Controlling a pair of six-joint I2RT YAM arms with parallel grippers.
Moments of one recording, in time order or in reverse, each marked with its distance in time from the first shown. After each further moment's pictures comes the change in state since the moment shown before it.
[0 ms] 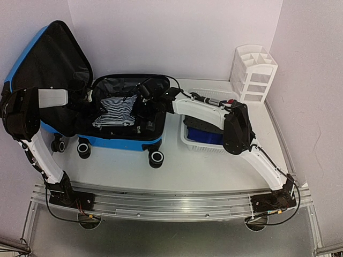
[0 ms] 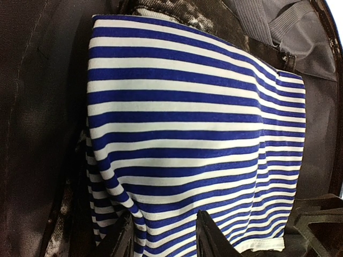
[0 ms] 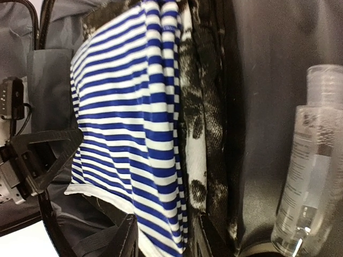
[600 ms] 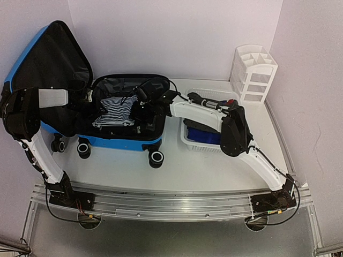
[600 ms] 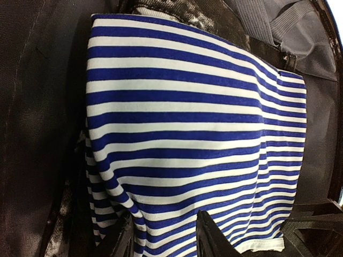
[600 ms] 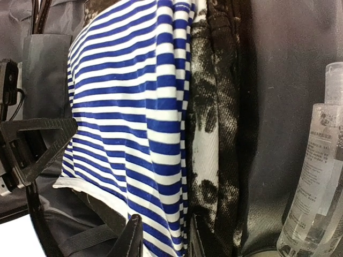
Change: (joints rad) left arm 0.000 0.005 0.000 0.002 0.002 0.000; right arm 0.018 0.027 0.027 -0.002 0.020 -0.061
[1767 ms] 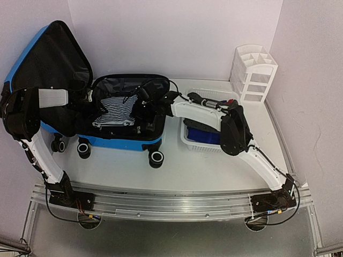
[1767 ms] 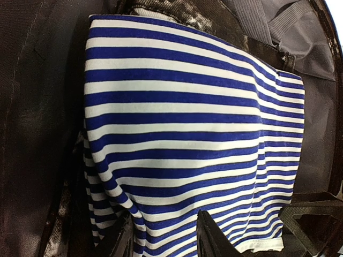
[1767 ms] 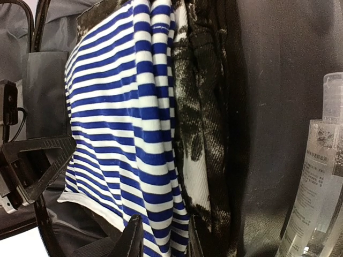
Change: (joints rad) left arm 0.000 0.001 0.000 0.005 0.007 -0.001; right arm -0.021 0.012 -0.021 0.060 -0.011 0.059
